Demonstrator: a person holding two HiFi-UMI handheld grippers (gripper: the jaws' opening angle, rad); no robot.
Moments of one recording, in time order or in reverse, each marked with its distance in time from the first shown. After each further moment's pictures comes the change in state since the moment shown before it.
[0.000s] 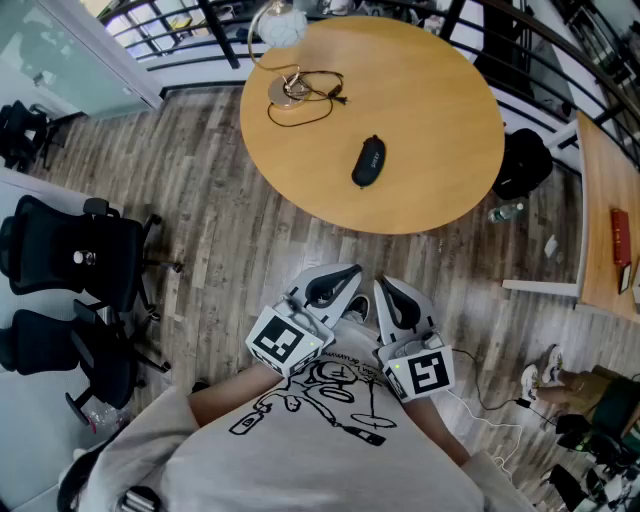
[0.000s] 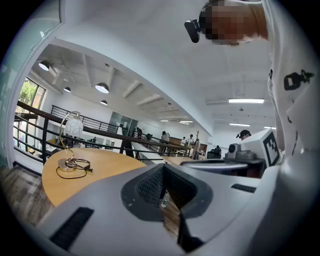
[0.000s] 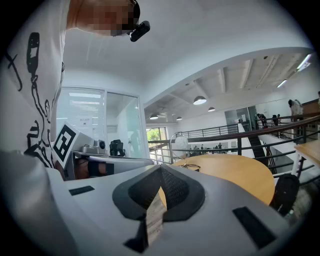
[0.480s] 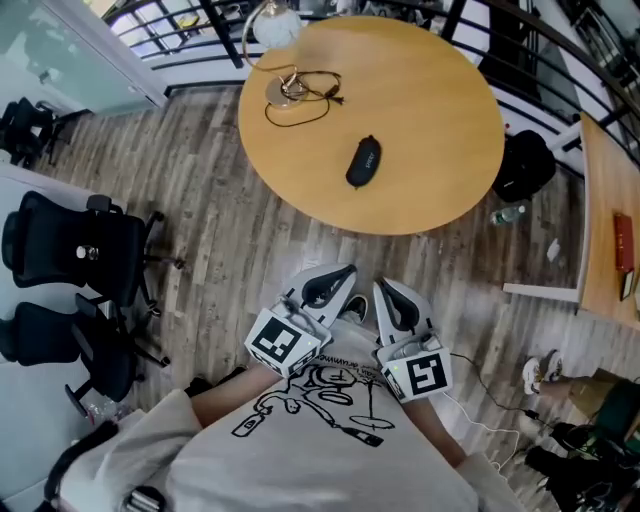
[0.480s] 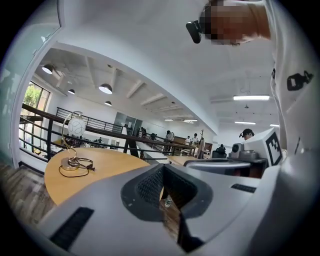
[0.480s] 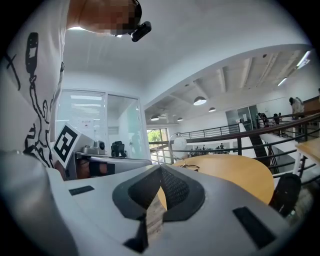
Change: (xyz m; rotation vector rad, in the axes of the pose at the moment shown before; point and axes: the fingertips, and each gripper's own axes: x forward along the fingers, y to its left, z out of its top) left arm 0.021 -0.014 -0.008 -0.001 0.002 0.060; right arm -0.022 -0.026 -0.004 0.002 -0.014 0.024
